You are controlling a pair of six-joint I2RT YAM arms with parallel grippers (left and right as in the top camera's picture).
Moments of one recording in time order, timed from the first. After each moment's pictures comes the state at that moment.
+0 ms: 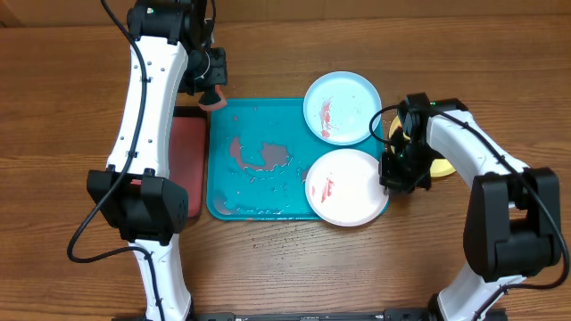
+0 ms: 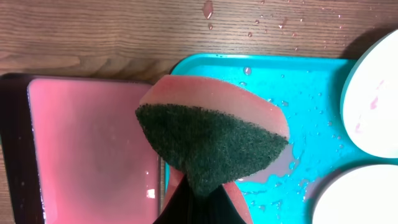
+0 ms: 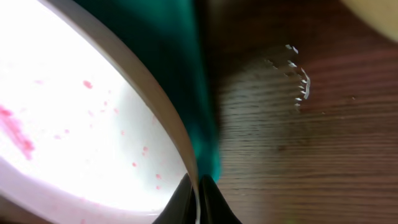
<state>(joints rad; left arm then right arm) -0.14 2.17 2.33 -1.49 0.02 -0.21 0.13 1.88 1.26 -1.16 -0.24 0.25</state>
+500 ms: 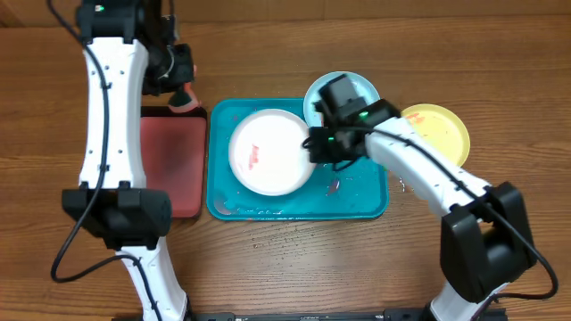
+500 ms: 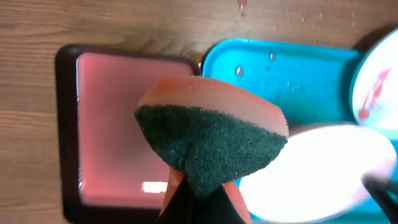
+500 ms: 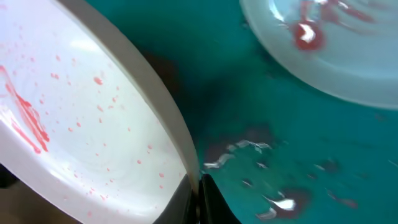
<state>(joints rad) -0.02 2.11 2.41 -1.64 0.06 -0.14 0.51 1.85 1.39 -0.75 -0.24 0.46</state>
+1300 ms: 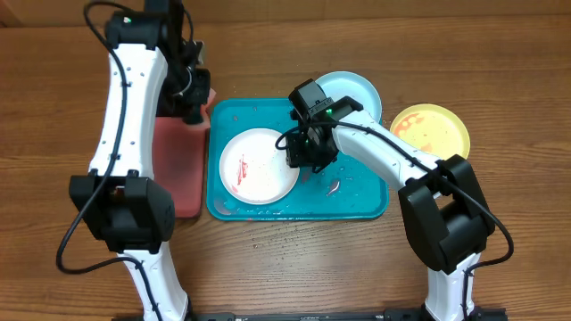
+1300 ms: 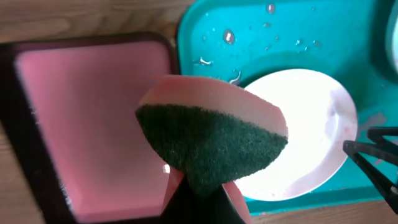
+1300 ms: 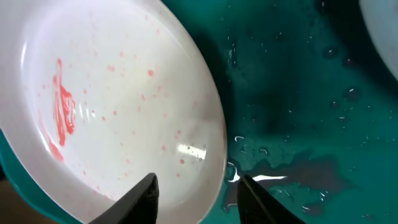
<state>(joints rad) -0.07 2.09 2.12 -1.49 0.08 0.00 0.56 2.06 1.52 -0.80 -0.26 0.44</state>
